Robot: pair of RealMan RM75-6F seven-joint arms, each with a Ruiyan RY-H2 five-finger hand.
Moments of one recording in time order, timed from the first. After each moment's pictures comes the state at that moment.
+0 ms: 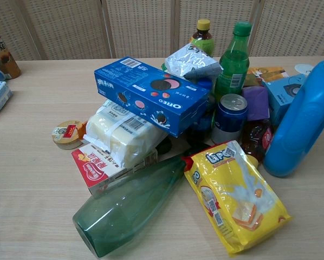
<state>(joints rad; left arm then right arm) -0.07 -0.92 0.04 -1.80 1.60 1.49 -0.10 0.06 -1.06 0.08 -1.67 -1.55 1.54 0.07</state>
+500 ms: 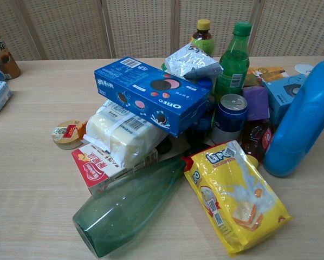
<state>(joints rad) -0.11 -0.97 0.04 -1.77 1.59 1.41 -0.05 0.06 -1.05 0.08 -1.67 -1.55 1.54 0.08</state>
